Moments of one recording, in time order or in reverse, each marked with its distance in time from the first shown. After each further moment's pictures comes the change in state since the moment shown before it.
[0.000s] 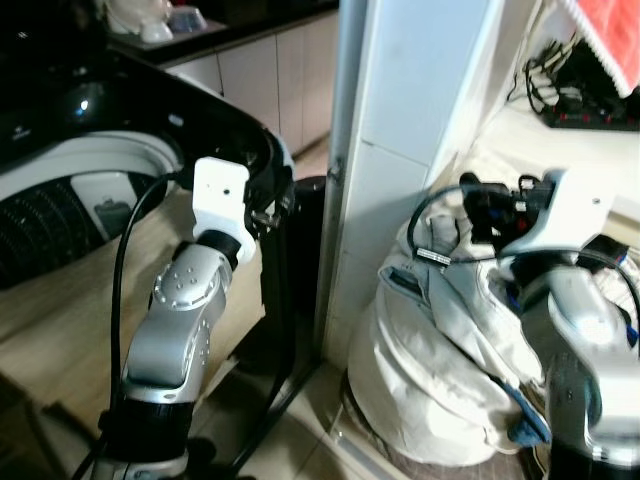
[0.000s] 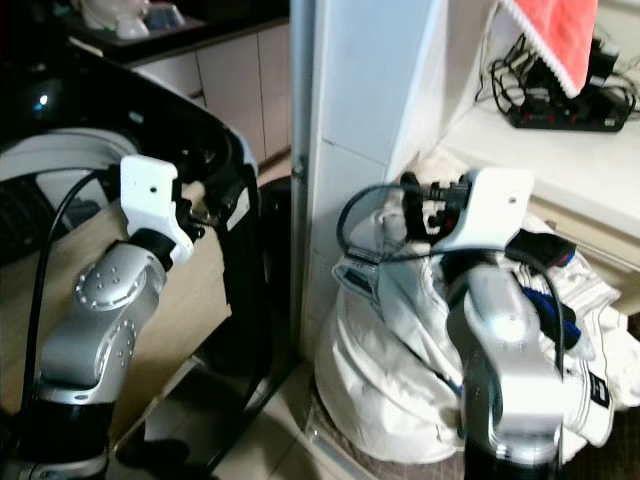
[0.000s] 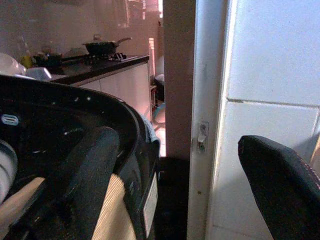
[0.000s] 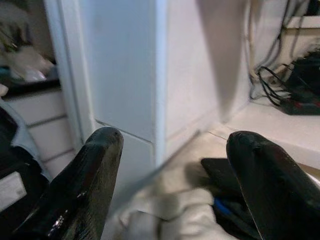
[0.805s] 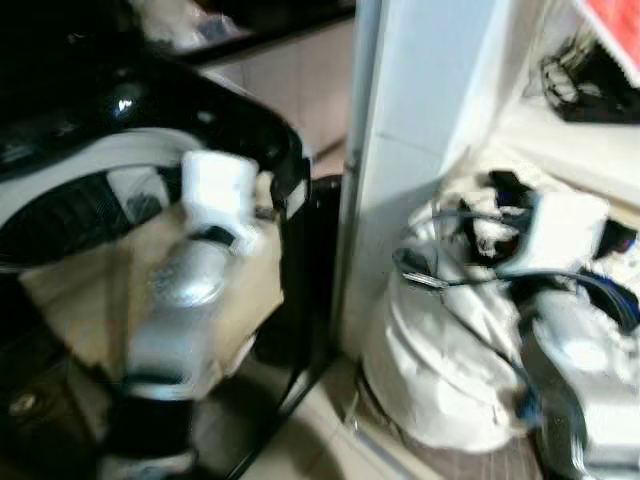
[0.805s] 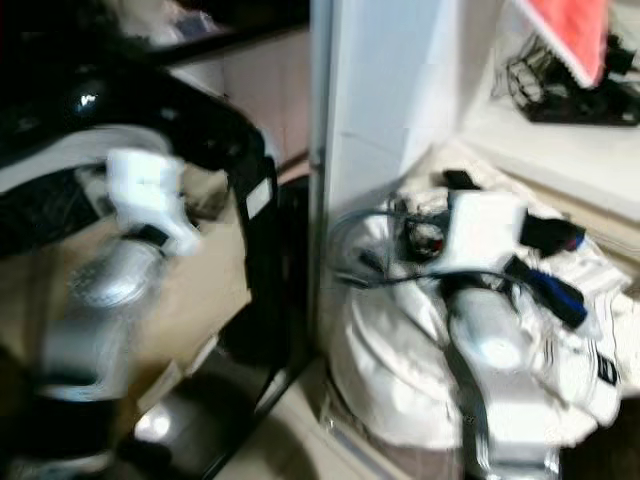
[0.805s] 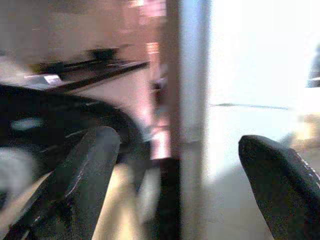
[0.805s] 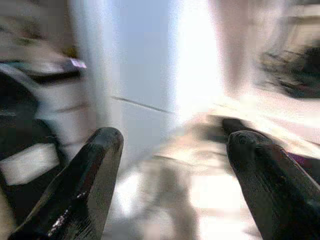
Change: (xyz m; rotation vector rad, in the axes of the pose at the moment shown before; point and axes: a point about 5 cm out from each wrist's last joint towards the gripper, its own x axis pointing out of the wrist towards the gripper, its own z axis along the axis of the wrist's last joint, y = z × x) left arm 0.006 -0.015 0.007 -0.037 -0.025 -0.051; right arm -0.020 0.003 -0.018 -0.029 0.024 -0.020
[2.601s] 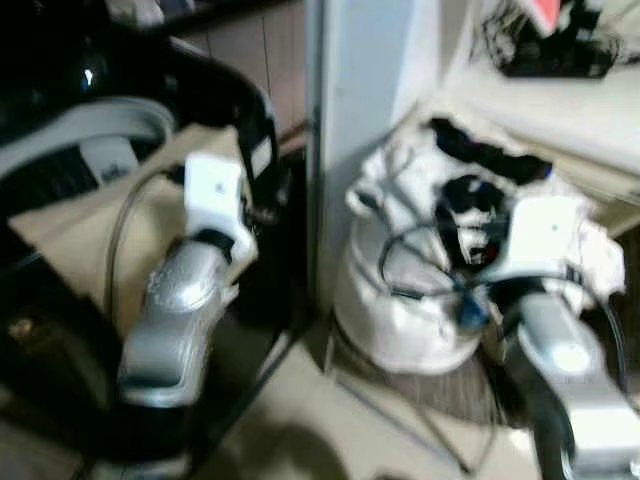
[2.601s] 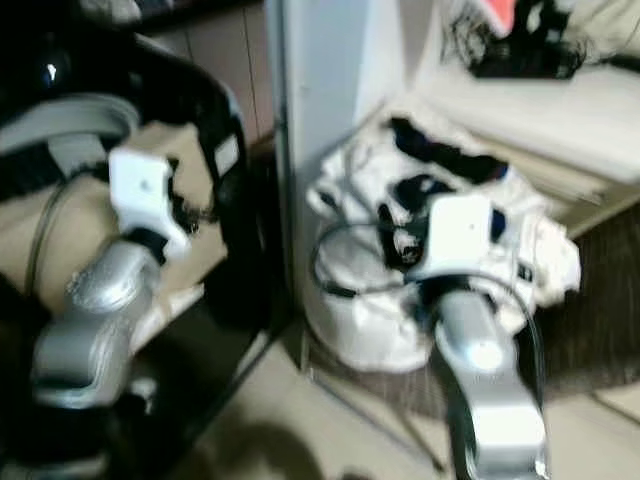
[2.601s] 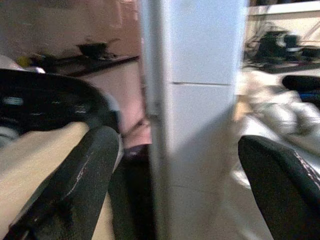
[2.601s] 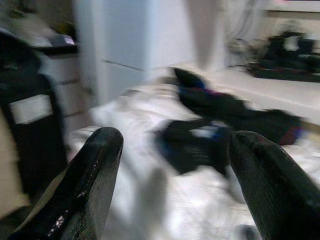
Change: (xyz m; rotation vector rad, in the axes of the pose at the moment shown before) left arm -0.006 0.003 -0.002 -0.002 -0.003 0.030; right arm -0.003 0.014 -0.001 -0.085 0.019 0.057
